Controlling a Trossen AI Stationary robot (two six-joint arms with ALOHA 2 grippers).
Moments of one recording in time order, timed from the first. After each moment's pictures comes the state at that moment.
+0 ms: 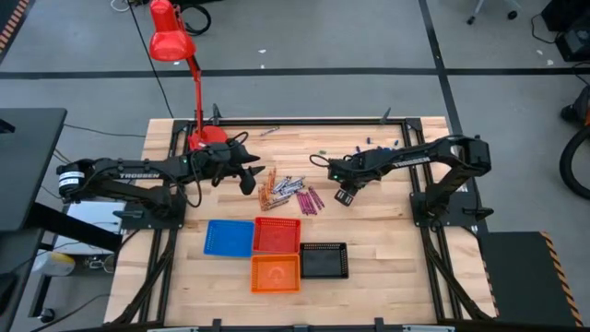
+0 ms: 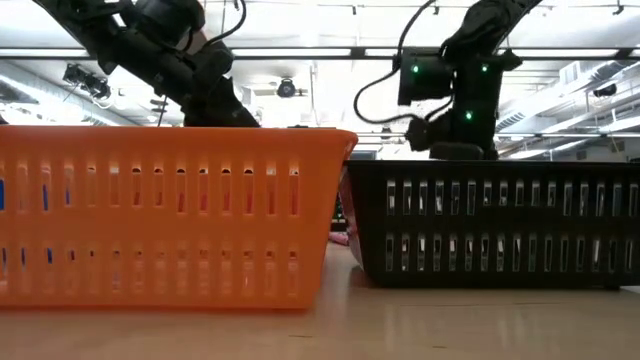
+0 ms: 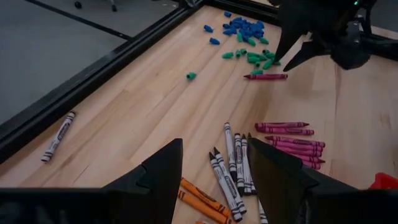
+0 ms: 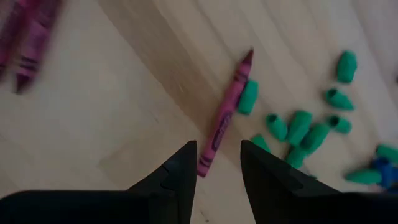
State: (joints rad) left arm 0.28 1.08 0.55 0.08 -0.13 -0.16; right arm -0.18 1.61 0.93 -0.76 0.21 0.43
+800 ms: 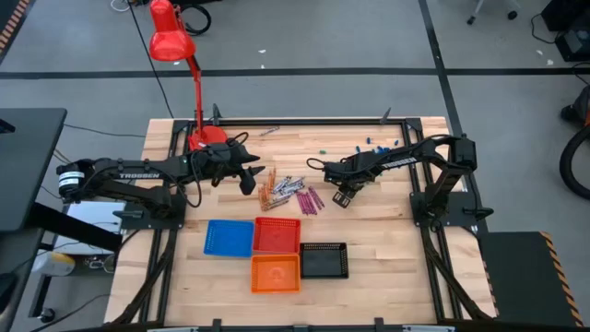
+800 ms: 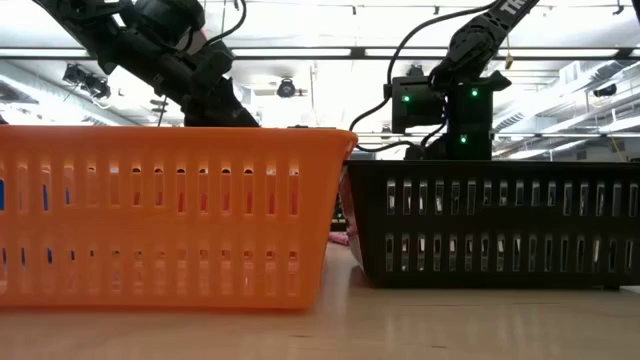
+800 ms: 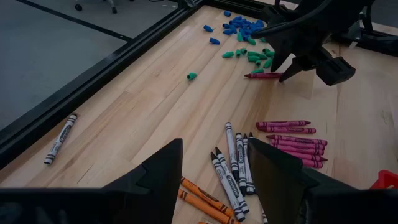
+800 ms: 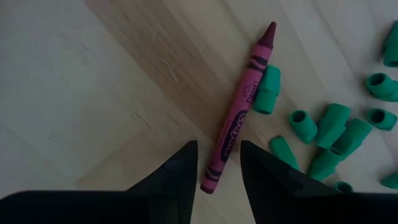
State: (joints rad) left arm 0.28 1.08 0.55 0.08 -0.13 -0.14; right arm -0.21 1.72 0.94 -0.72 0.16 0.45
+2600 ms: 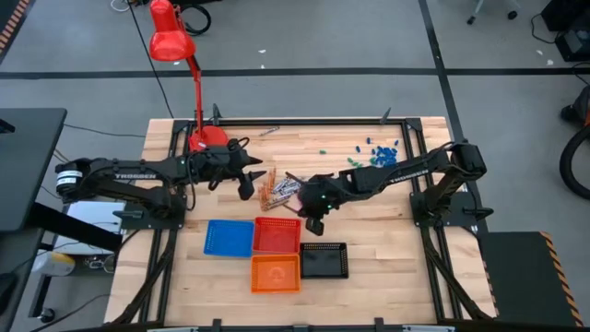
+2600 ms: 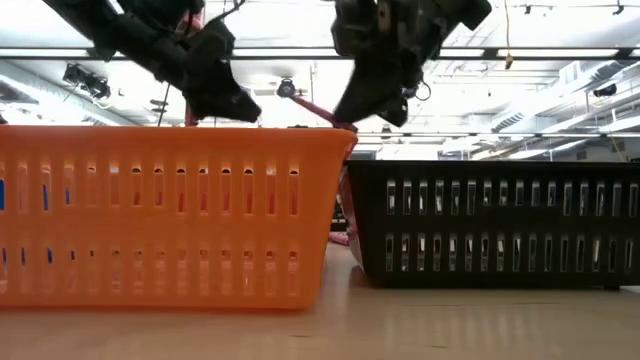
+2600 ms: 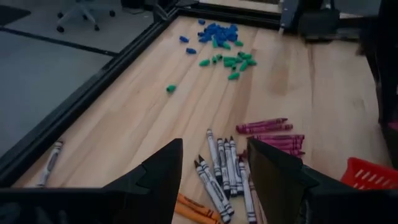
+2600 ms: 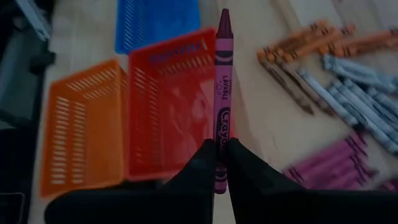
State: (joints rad) left arm 0.21 1.05 0.61 0.00 -0.13 -0.06; right arm 0.08 1.67 1.17 -0.30 -0.06 0.38
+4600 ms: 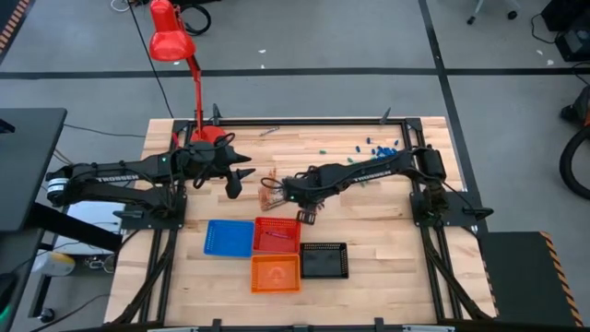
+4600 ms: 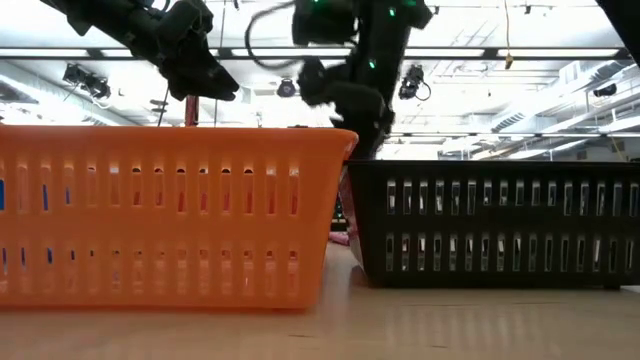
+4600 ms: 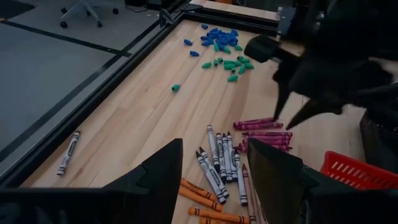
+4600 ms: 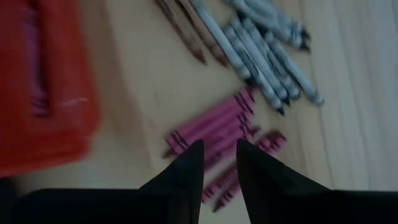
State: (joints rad) left arm 0.21 0.88 0.64 -0.21 -0.13 -0.09; right arm 0.02 1.99 1.56 -0.87 0.19 0.26
